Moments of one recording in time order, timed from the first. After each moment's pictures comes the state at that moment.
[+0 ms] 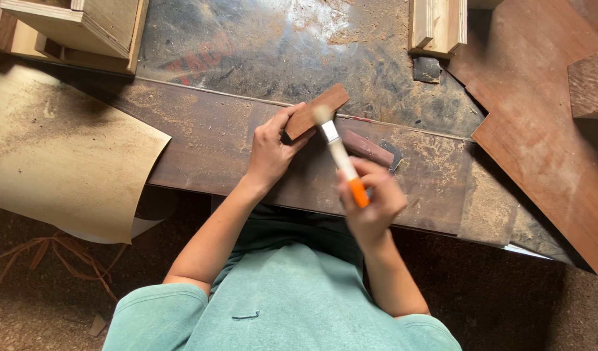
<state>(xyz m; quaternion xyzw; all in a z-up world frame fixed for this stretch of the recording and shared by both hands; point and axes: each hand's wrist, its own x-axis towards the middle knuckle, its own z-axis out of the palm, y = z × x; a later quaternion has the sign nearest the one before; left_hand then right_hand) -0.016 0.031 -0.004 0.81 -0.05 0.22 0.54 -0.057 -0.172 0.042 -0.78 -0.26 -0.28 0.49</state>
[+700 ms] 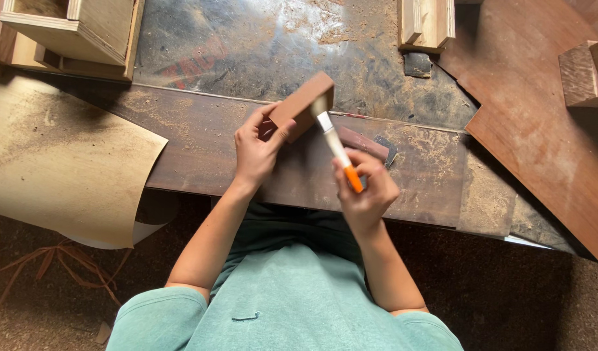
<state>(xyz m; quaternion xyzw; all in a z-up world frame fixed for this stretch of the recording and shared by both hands) -0.022 0.037 -0.013 0.69 0.05 0.15 0.71 -0.053 -0.169 0.034 -0.81 -0.22 -0.31 0.45</state>
